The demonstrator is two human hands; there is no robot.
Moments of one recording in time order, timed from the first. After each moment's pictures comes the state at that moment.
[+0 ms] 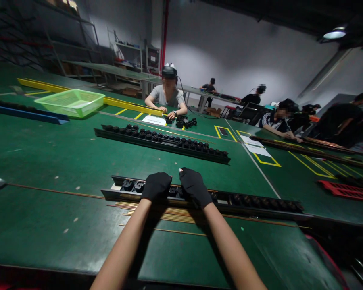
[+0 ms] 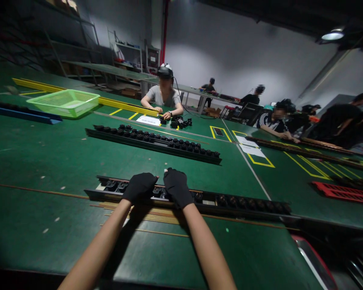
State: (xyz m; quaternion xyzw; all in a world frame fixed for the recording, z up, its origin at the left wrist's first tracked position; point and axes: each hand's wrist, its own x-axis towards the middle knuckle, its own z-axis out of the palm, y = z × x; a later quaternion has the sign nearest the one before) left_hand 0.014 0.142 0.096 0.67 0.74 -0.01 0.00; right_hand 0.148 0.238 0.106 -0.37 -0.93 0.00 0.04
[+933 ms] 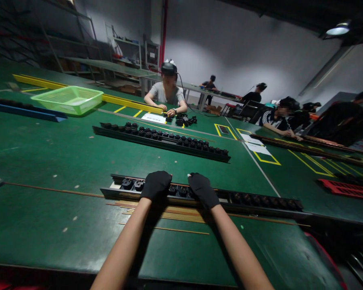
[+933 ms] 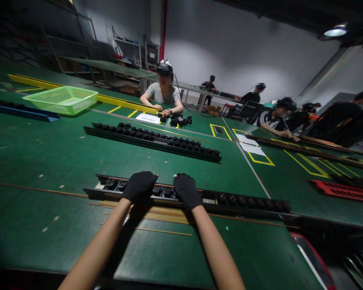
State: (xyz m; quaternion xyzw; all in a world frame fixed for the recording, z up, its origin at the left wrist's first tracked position) left_hand 0.014 0.141 0.092 0.67 0.74 0.02 0.00; right_hand 0.188 0.251 0.087 -0.38 -0.93 0.02 -0.01
